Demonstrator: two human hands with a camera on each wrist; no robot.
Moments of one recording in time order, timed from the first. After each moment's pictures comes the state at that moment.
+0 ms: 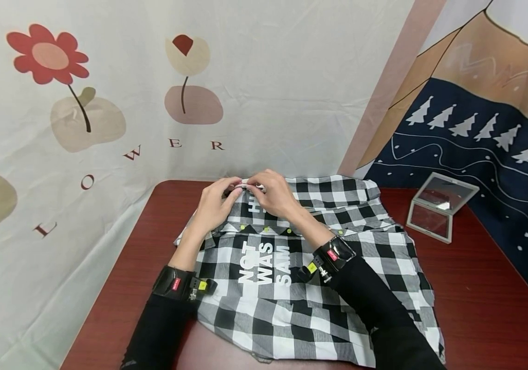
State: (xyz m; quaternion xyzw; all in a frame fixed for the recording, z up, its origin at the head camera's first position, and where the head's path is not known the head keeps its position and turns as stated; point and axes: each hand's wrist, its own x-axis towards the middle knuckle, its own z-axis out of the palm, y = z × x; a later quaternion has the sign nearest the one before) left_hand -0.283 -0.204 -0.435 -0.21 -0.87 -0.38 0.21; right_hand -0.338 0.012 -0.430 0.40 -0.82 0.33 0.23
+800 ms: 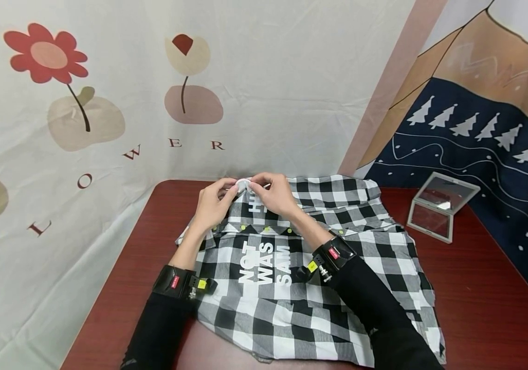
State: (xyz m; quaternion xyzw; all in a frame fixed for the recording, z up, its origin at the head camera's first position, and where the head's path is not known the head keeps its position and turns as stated) left_hand -0.287 -0.206 -0.443 -0.12 -0.86 -0.48 0.15; right_hand -0.337 0.009 -0.437 0.23 -0.81 0.54 0.07
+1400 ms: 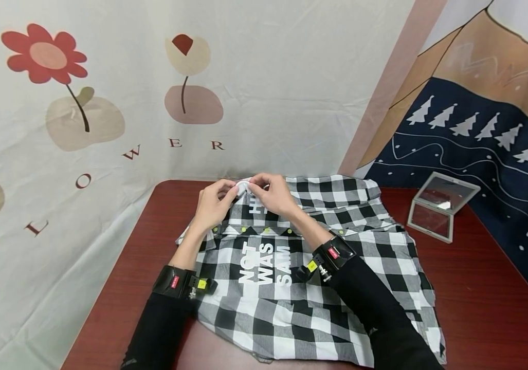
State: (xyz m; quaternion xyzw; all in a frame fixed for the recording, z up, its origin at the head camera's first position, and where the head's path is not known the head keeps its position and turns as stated) left_hand -0.288 -0.206 -0.443 -0.10 -0.86 -0.48 0.15; right_hand -0.338 0.007 -0.438 0.24 -0.81 0.53 0.03
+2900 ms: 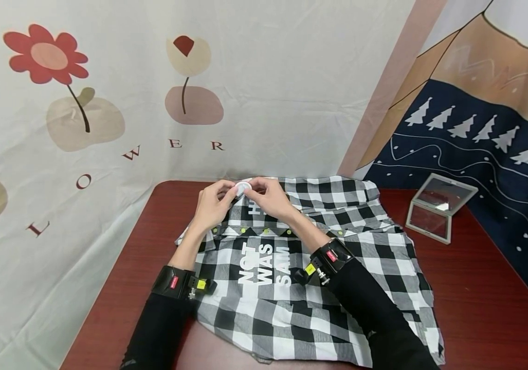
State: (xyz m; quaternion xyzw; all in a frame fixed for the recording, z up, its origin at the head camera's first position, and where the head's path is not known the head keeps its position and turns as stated) left_hand -0.288 -0.206 -0.442 -0.10 -0.86 -0.49 0.14; right_hand -0.332 0.003 -0.439 0.25 -0.80 0.55 -0.03
